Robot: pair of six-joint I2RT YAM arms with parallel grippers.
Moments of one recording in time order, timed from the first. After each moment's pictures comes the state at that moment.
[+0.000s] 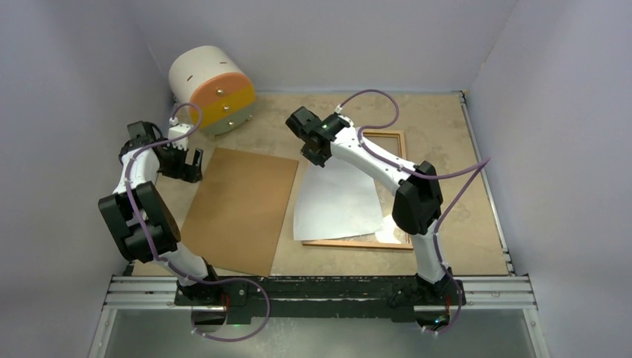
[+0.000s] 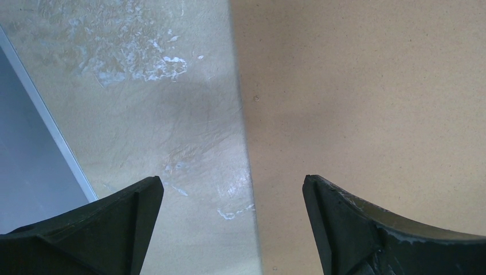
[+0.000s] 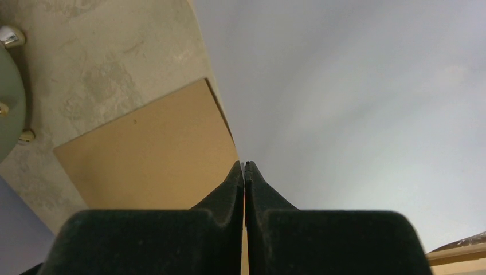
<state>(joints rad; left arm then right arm) 0.44 1.63 1.18 -0.66 0.40 0.63 0.80 2.08 1.97 -1.06 0.45 1.40</state>
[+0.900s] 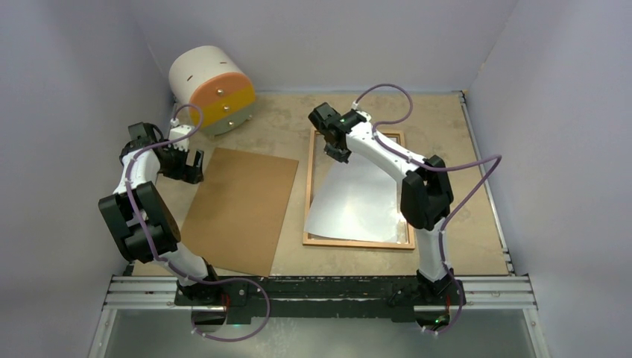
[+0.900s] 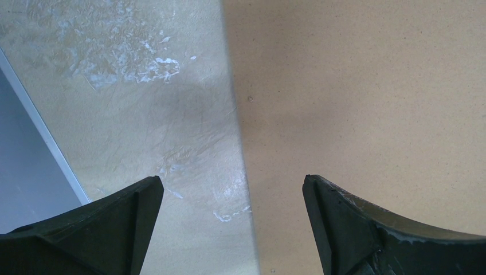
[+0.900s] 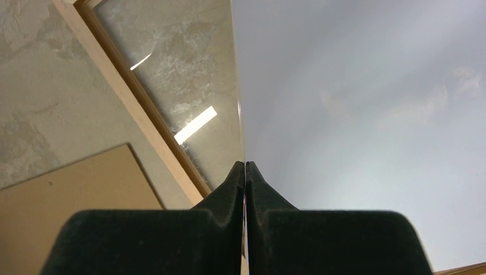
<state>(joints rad) 0.44 1.62 1.16 -0.65 0.41 0.64 0.66 2.05 1.84 -1.05 0.50 1.23</state>
